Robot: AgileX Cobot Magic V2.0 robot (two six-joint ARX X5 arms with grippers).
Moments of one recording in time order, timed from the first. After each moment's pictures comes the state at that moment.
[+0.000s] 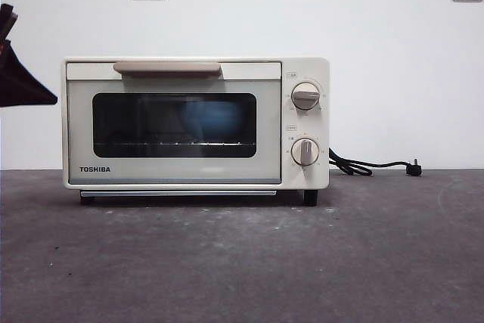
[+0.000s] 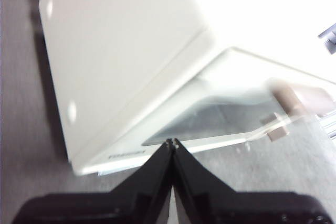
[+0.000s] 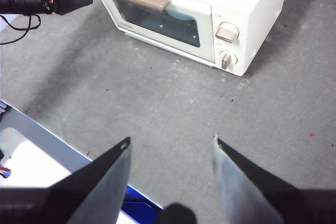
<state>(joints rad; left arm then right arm) 0.20 1.50 0.83 0.15 0.87 -0.25 0.58 0.89 1.51 -1.27 -0.10 0.10</state>
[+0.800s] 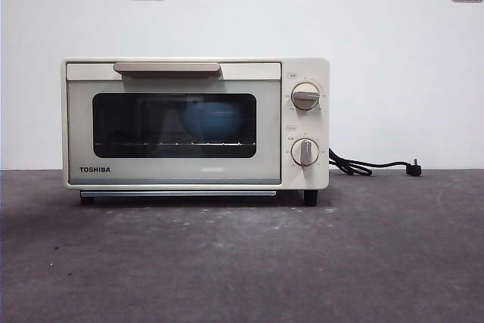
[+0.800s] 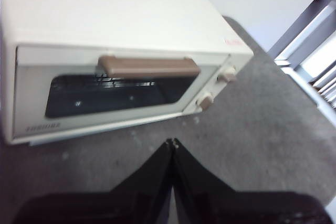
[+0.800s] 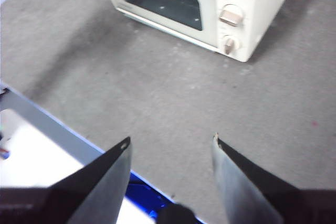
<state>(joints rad) 0.00 0.81 0.84 -0.47 0.63 -0.19 0.58 0.92 1.51 -1.31 -0.13 0.07</state>
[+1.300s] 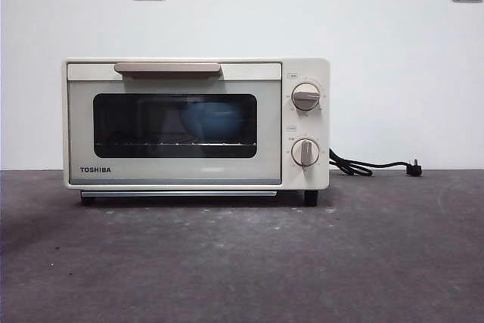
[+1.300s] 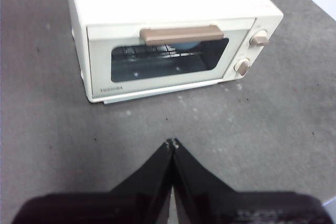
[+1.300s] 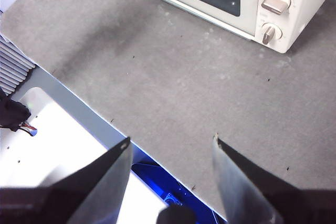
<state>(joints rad) -0.05 0.61 1.09 -1.01 0.34 -0.02 0.58 0.97 1.51 -1.32 -0.24 0.03</state>
